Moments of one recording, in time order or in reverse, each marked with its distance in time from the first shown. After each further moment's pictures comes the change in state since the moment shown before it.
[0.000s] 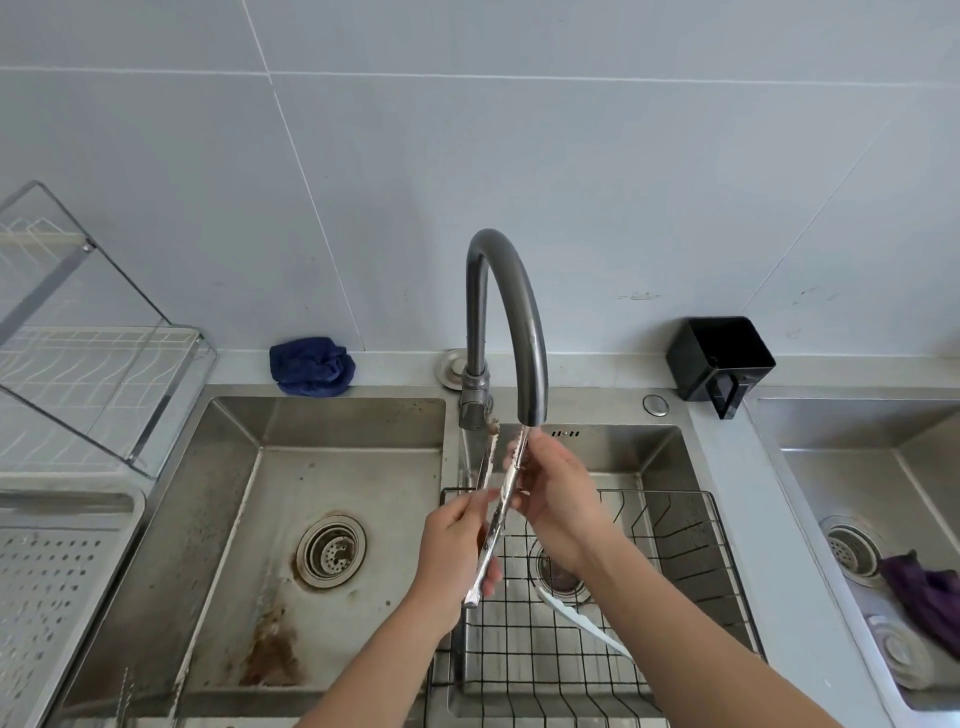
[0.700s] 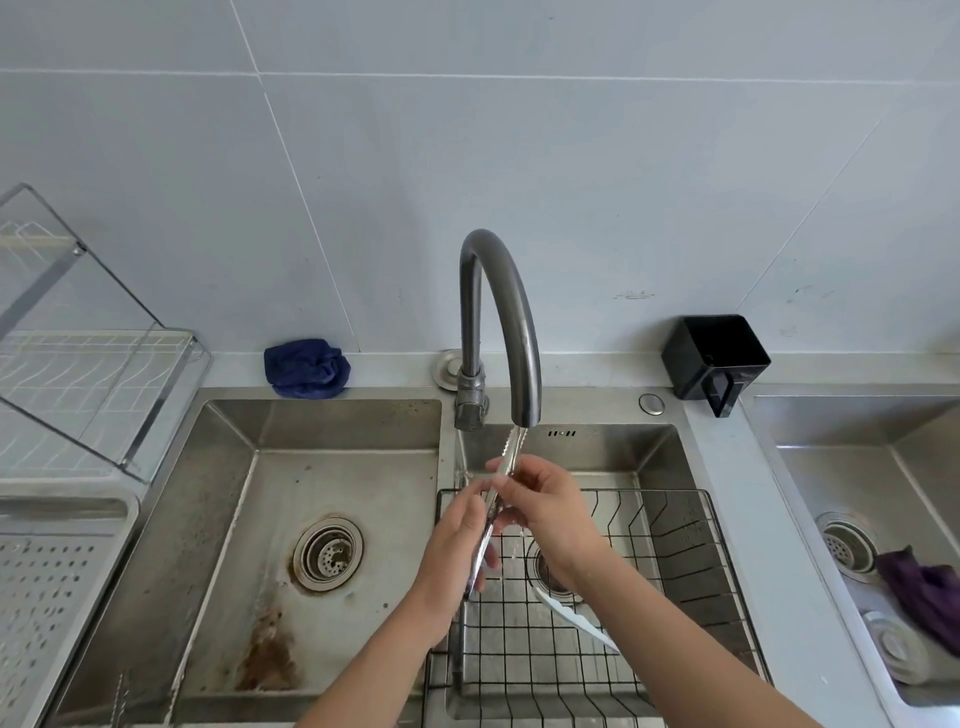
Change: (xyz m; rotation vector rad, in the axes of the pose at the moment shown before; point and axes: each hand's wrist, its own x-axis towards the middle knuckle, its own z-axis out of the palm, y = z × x) left_hand -0.005 -0.002 -0.007 0.101 -0.207 0.150; right_hand -0.013 0.013 -0.006 -0.356 -0.003 -0.089
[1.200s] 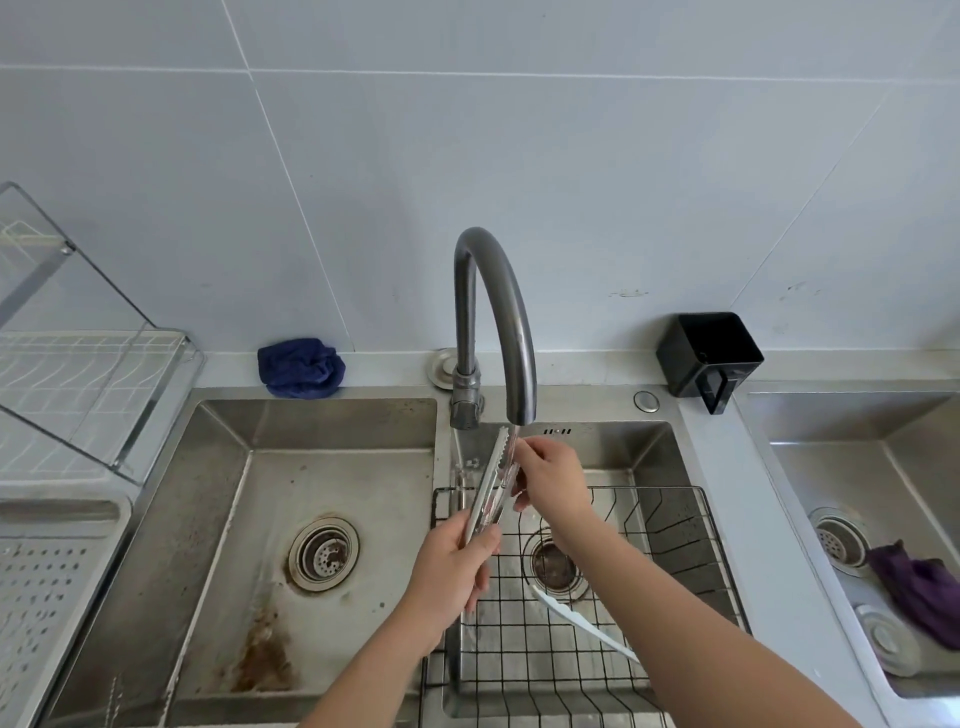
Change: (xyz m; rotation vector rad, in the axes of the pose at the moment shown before) left_hand -0.005 -0.007 -0.001 0.090 0.075 -0.103; right_hand 0.039 0.003 -0.011 -0.362 0.292 0.050
